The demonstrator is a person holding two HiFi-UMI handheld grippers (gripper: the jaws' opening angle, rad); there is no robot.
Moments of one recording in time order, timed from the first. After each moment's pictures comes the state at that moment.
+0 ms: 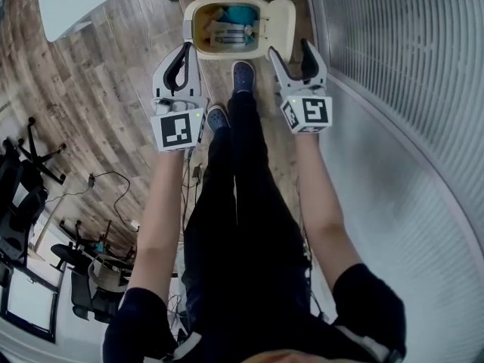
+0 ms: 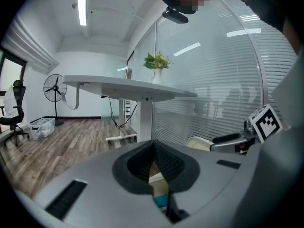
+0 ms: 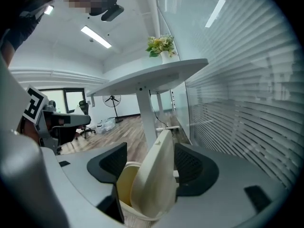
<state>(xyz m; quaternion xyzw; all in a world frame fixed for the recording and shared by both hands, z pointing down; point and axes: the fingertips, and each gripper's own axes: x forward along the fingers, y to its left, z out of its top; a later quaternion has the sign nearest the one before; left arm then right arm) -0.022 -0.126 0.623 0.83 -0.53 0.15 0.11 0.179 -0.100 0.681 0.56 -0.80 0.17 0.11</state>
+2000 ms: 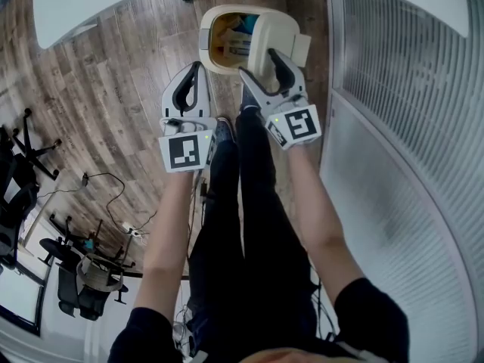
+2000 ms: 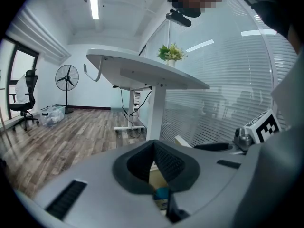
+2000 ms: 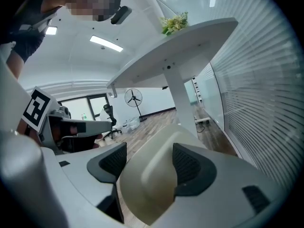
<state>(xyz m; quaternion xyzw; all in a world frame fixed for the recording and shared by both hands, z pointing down) -0.049 -0.123 0.674 0.79 -0.57 0.14 0.17 0.061 -0.117 0.721 0.43 -0.88 0.21 0.09</state>
